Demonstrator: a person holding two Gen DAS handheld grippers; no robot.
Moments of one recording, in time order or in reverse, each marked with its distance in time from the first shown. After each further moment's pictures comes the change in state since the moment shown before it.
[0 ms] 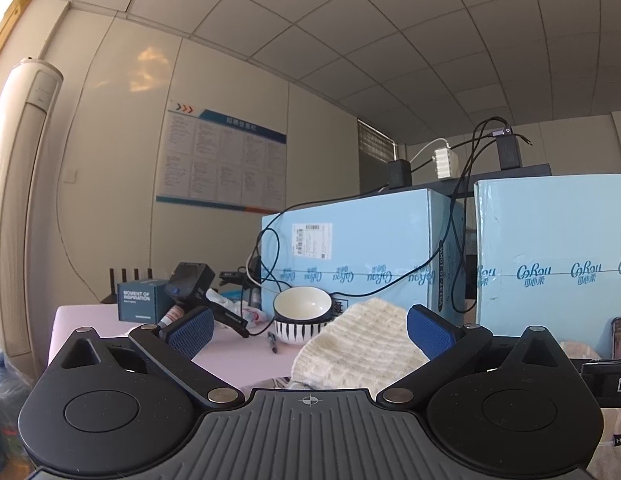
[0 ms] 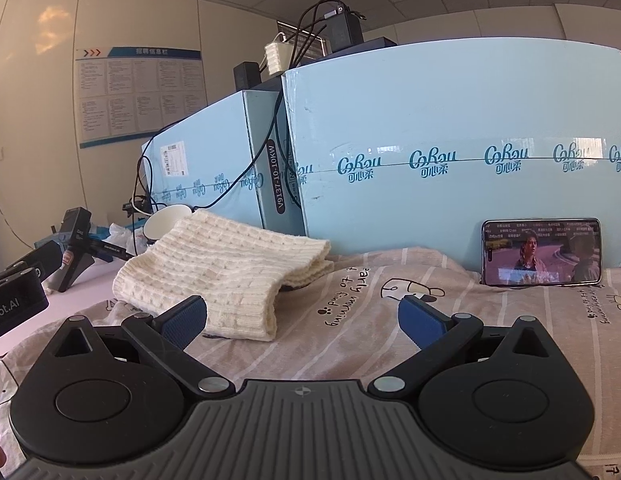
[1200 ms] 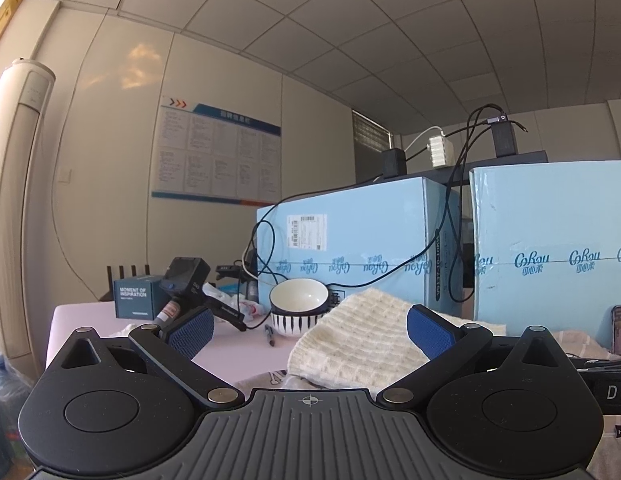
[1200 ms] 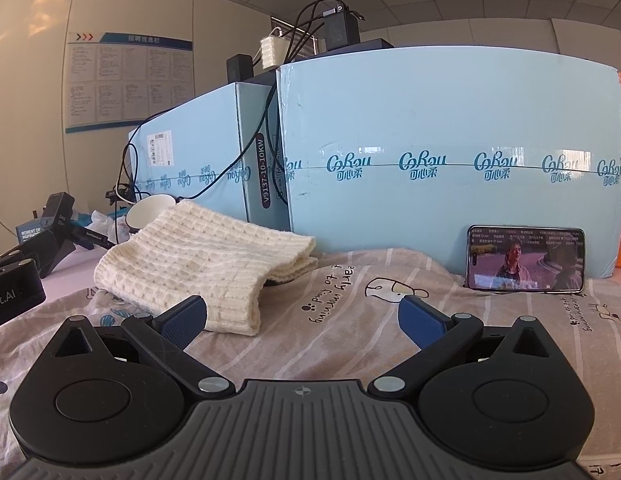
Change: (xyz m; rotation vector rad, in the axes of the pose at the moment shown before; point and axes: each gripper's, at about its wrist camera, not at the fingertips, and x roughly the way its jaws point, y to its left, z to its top) left arm 0.006 -0.005 -0.001 0.024 0.027 -0.008; right arm 0.003 0.007 -0.001 -0.048 0.010 -0.069
